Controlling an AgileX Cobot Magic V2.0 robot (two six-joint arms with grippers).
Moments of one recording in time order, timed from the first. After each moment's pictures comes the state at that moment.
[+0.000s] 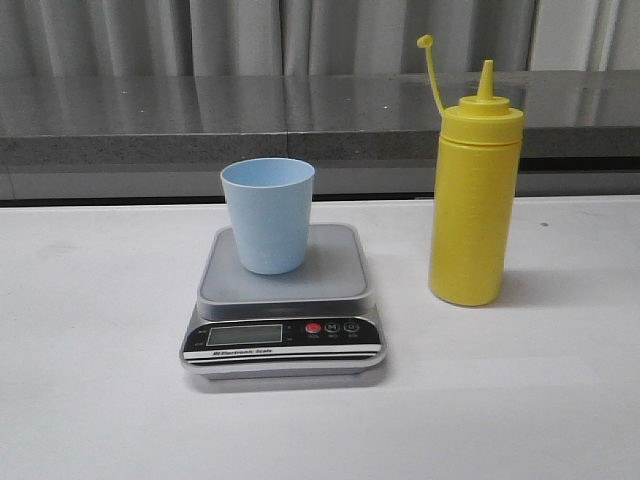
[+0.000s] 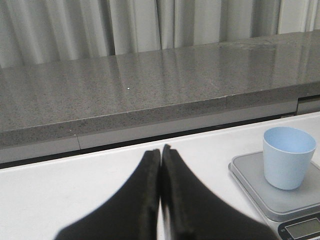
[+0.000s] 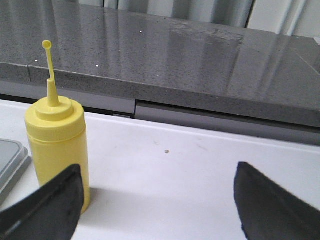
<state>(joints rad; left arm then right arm) -0.16 0.20 -0.35 -0.08 0.29 0.09 0.07 0.65 -0.32 -0.23 -0.09 0.17</state>
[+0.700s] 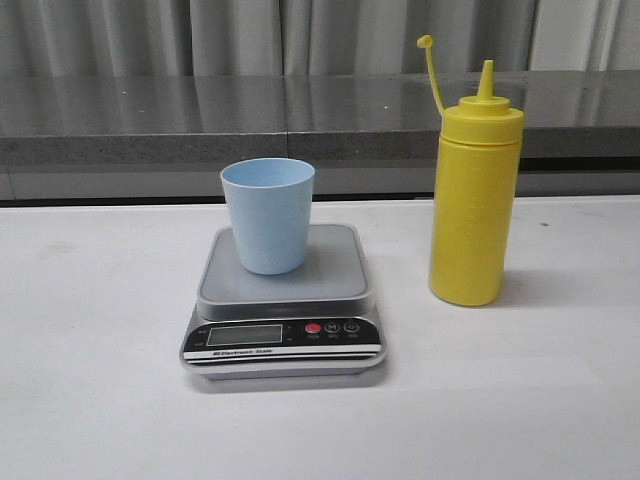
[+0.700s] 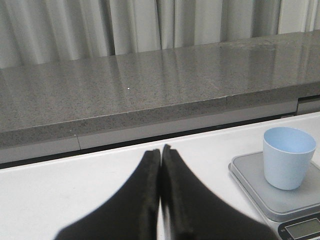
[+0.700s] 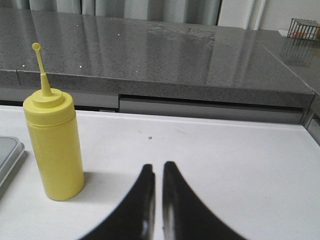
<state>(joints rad) -0.16 0.20 -0.35 -0.08 0.29 0.09 0.07 0.28 -0.32 -0.19 0.27 0.17</state>
